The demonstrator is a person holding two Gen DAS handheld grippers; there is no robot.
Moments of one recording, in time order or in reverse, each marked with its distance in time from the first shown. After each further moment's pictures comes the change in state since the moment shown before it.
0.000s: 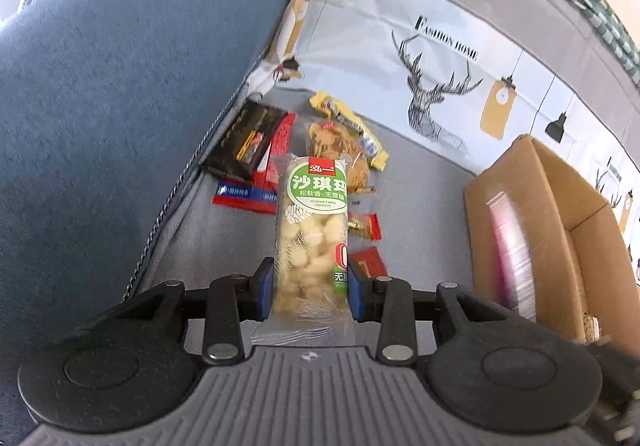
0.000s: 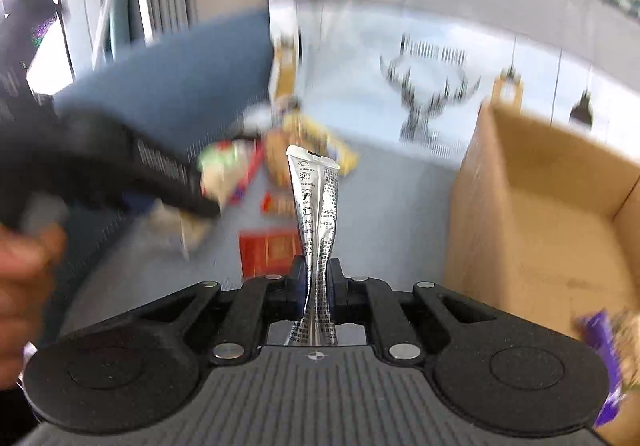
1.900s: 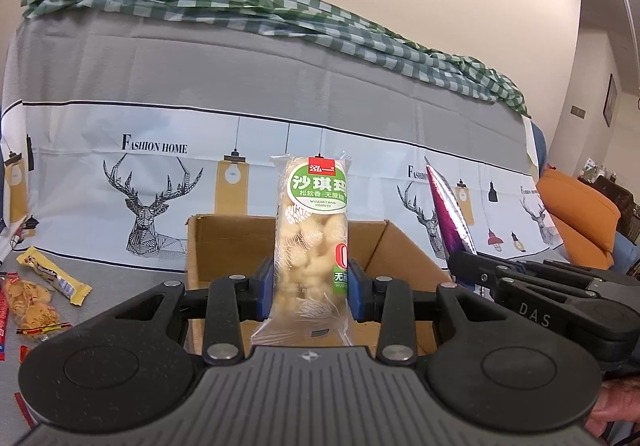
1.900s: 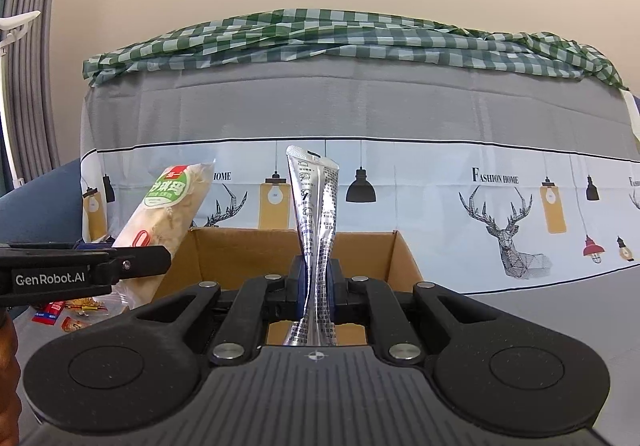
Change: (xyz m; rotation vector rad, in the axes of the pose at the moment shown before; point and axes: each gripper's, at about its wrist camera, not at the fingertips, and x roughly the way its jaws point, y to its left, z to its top) left arm -0.020 -0.243 -0.042 0.368 -0.358 -0.416; right arm -0.099 -0.229 -0.007 0.178 -0.300 -0.311
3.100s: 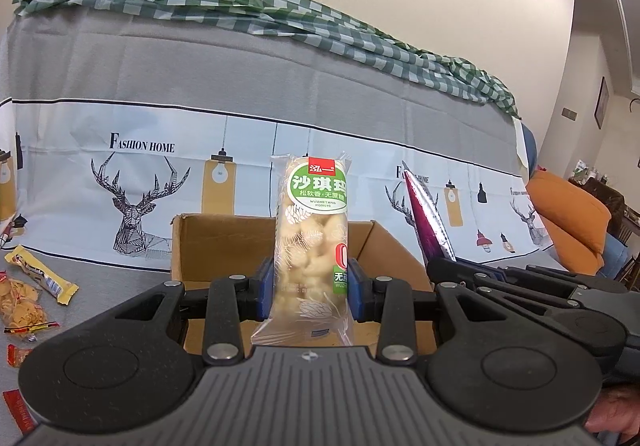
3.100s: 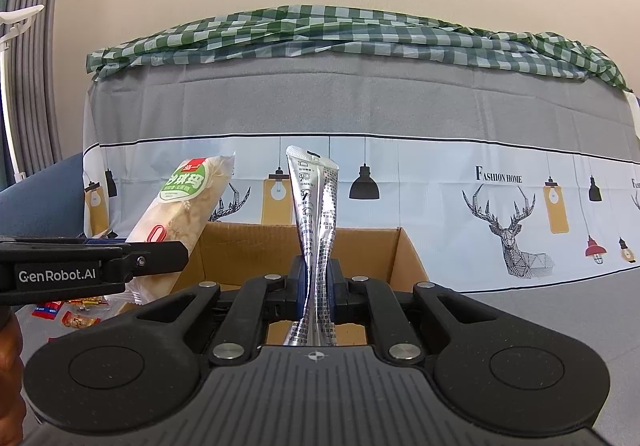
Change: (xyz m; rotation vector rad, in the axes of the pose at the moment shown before) left arm 0.003 -0.002 -0.001 -0.006 -0.005 -0.032; right arm 0.003 0.003 0.000 -0.011 0.014 0.008
